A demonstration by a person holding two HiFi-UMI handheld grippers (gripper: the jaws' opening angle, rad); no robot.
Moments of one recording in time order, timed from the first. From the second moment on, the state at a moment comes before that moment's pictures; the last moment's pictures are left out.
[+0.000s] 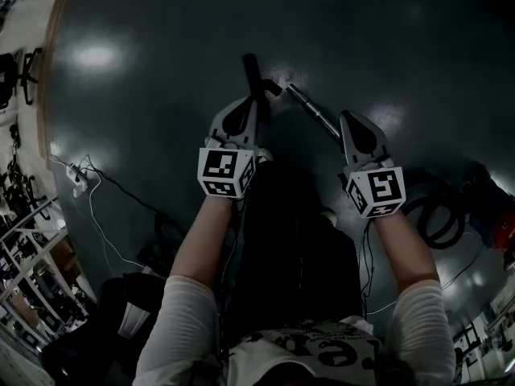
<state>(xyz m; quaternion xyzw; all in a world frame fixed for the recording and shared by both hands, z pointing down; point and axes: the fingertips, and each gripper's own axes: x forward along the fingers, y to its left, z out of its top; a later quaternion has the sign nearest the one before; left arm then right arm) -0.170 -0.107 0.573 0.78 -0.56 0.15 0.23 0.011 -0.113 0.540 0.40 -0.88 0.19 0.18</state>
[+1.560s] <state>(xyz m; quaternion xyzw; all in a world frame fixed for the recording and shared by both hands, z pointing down) -0.028 0.175 -0.007 0.75 -0.64 0.01 0.16 0.176 0.129 -0.036 0.43 -0.90 0.02 0.06</state>
